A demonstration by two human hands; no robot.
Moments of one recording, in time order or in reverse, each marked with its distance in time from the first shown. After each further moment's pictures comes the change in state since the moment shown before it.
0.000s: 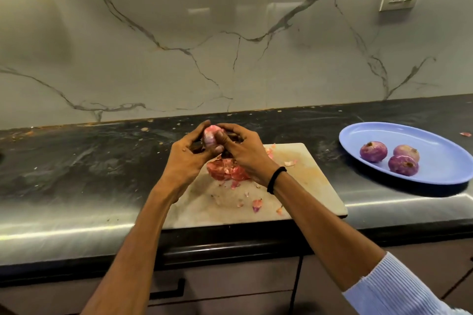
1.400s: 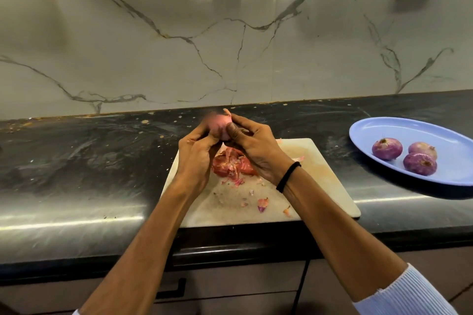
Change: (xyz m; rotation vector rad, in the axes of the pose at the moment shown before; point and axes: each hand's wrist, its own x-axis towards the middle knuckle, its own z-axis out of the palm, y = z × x) left_hand 0.013 -0.006 0.030 -0.543 0.158 -0.075; right_hand 0.004 0.001 -0.005 0.310 -0.015 0.062
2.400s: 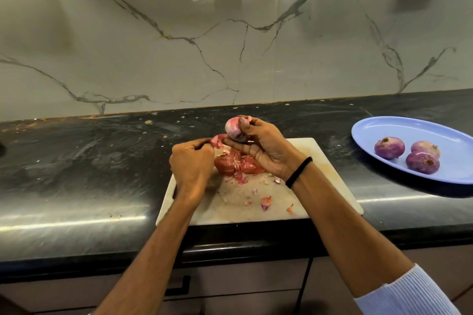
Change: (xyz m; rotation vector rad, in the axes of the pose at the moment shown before) left_hand -0.014 -0.002 -0.010 0.820 0.385 0.209; right_hand -0.003 -0.019 -0.001 0.367 0.082 0.272
